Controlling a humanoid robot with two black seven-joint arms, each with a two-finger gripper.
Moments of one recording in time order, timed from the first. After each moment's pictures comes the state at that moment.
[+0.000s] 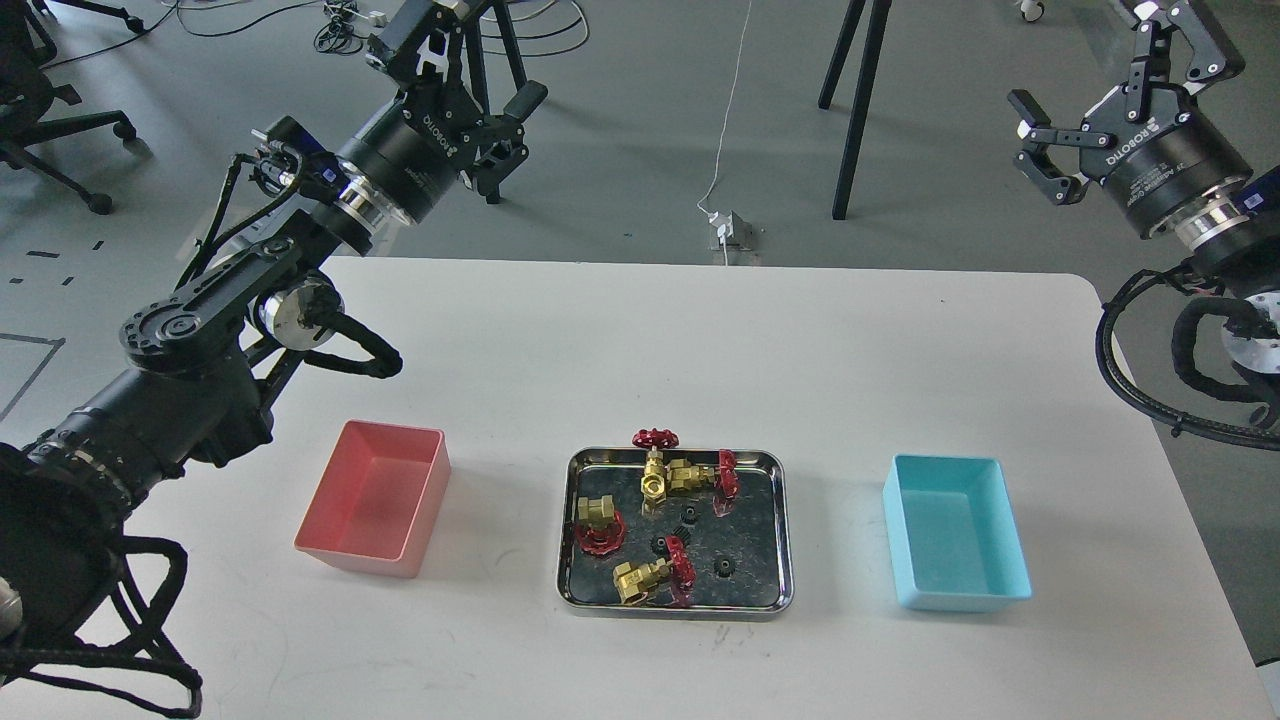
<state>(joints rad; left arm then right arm) -0.89 0.22 -0.73 -0.71 0.51 -0.49 -0.49 0.86 -0.66 0.52 0.85 0.03 0.49 0.45</state>
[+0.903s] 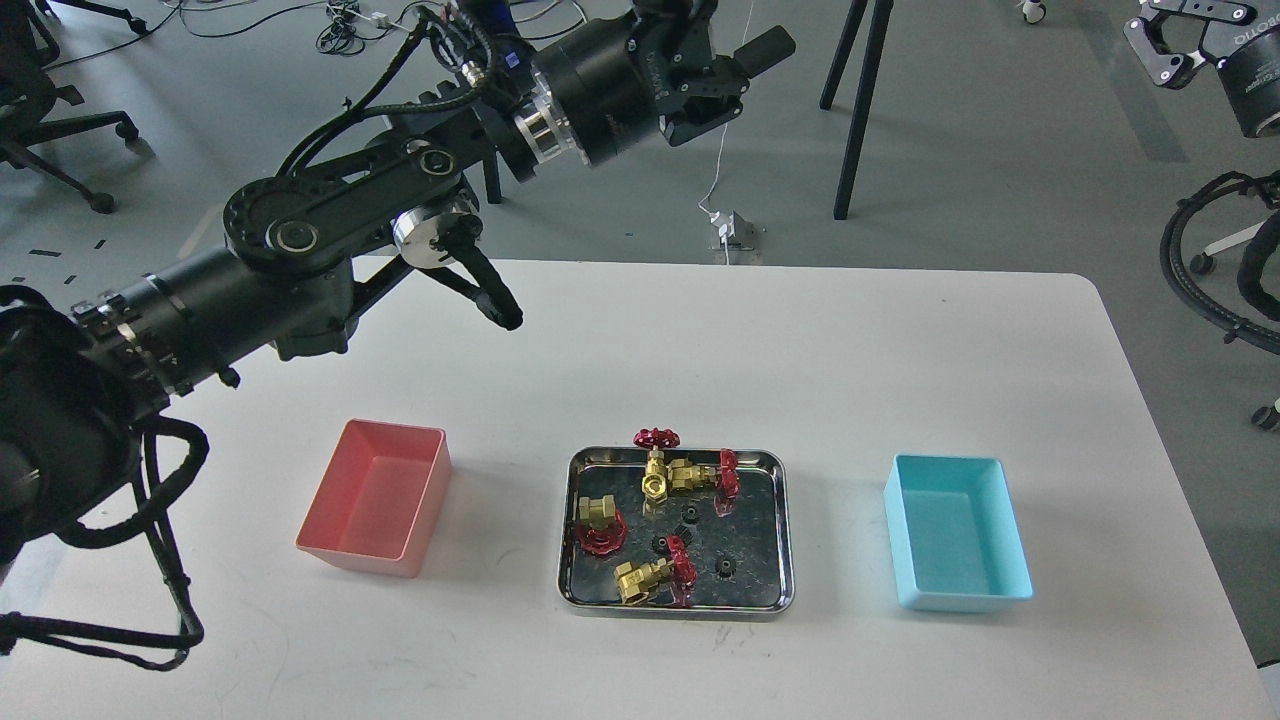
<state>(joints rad) -1.40 0.17 0.01 -0.91 0.49 -0.26 -0.49 0.91 -0.67 0.70 0.79 0.08 0.48 0.38</state>
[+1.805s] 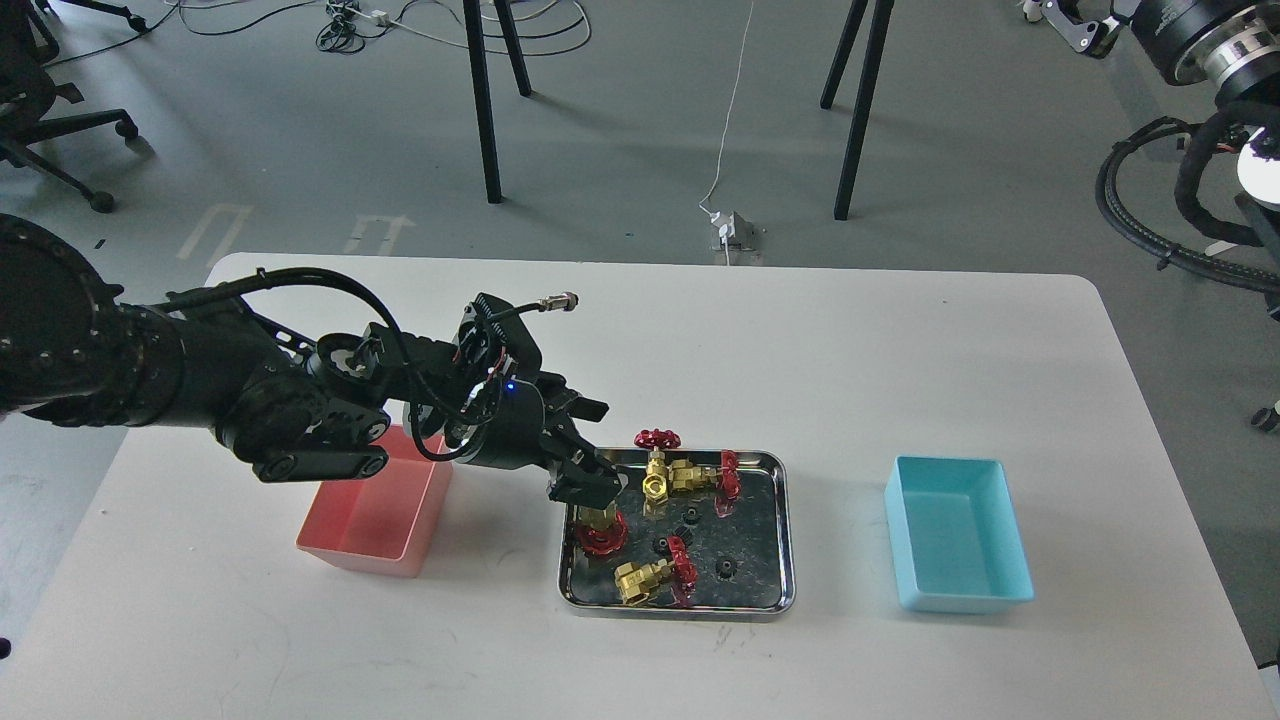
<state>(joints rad) -1.40 0.17 0.93 -1.06 1.07 0.30 -0.49 1.09 -0.53 0.70 0.67 0.07 0.31 0.16</state>
